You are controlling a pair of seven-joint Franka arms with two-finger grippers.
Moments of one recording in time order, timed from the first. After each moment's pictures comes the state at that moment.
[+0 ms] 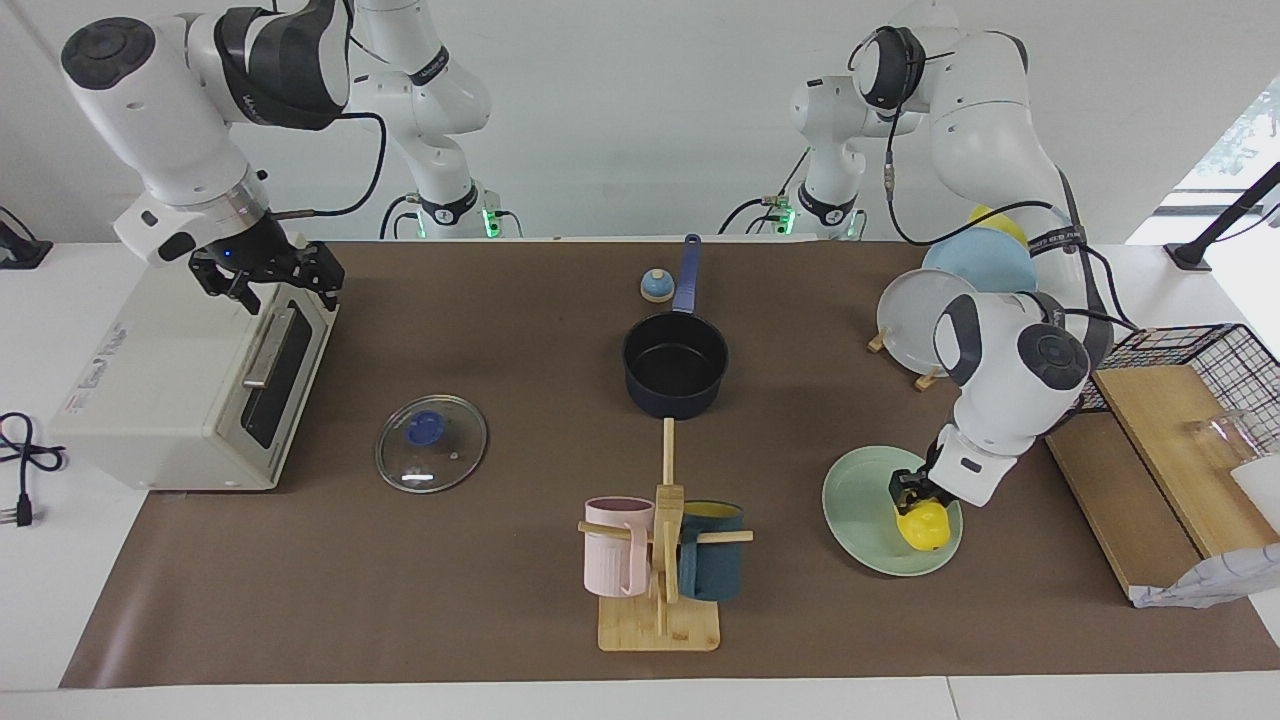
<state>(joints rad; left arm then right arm) -0.09 0.59 -0.06 -1.45 0.02 2.10 -0.17 0.00 -0.01 -0.08 -1.73 -0.03 1.67 -0.13</state>
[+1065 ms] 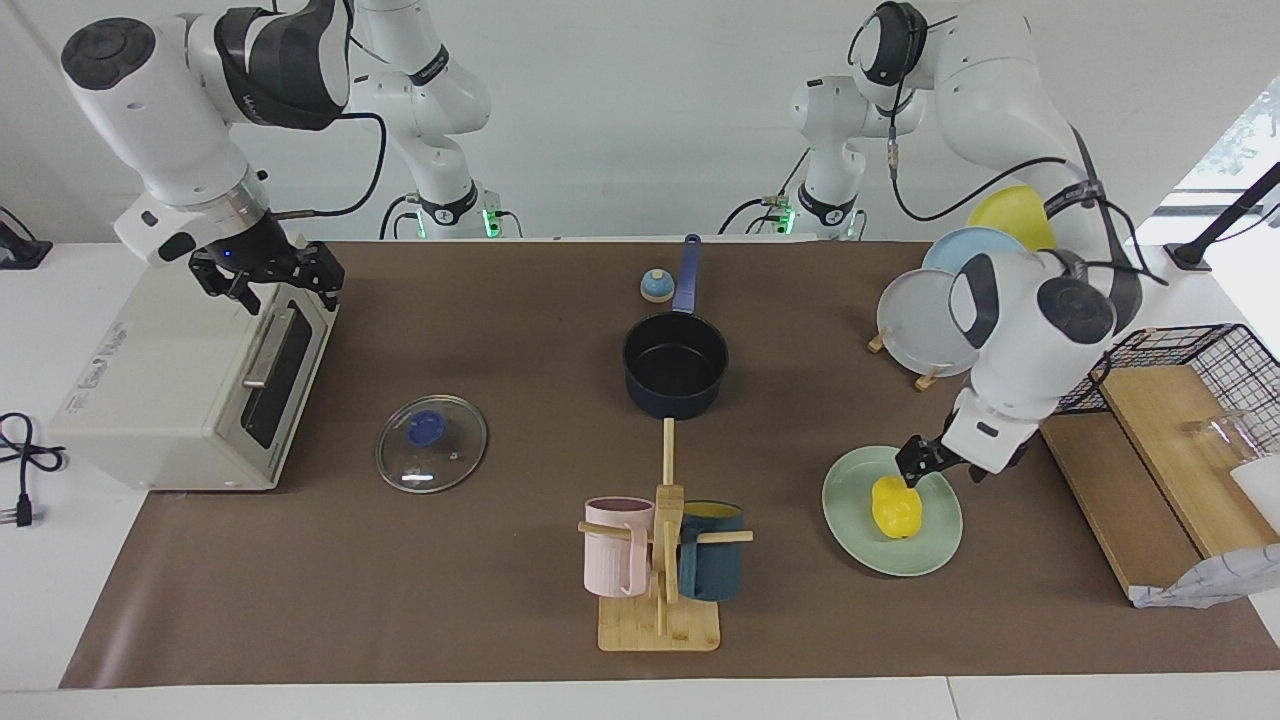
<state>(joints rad) -0.07 0.41 -0.05 -1.46 0.05 1.95 -0.13 0.00 -0.01 -0.08 -1.73 -0.03 1.67 -0.13</state>
